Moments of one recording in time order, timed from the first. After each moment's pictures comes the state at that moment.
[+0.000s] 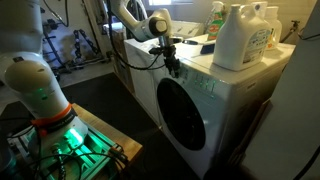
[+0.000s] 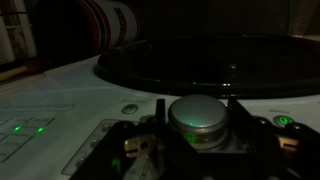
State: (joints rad) arm -0.11 0.32 -0.21 -2.07 -0.30 2.39 0.37
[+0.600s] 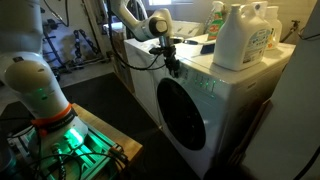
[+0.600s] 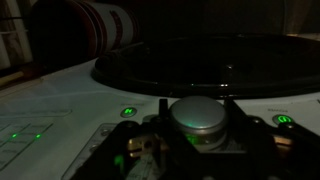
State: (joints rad) arm -0.11 0.32 -0.22 -2.07 -0.26 2.39 0.36
